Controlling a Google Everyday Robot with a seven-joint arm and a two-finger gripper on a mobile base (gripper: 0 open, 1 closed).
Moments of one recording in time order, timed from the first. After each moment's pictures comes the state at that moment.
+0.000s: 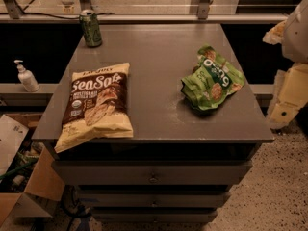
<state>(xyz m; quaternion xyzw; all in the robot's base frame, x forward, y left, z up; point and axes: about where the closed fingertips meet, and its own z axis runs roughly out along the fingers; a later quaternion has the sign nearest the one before) 0.438 -0.217 0.977 -0.60 0.78 -0.03 0.16</state>
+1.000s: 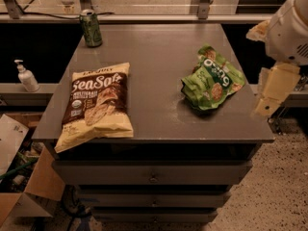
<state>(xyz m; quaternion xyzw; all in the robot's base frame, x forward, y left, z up) 0.468 -0.203 0.965 -0.63 0.75 -0.03 0.19</state>
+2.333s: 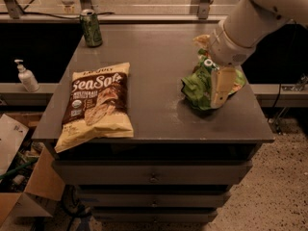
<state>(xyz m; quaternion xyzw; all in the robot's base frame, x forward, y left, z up) 0.574 -0.138 0.888 -0.76 0.62 -0.01 0.21</state>
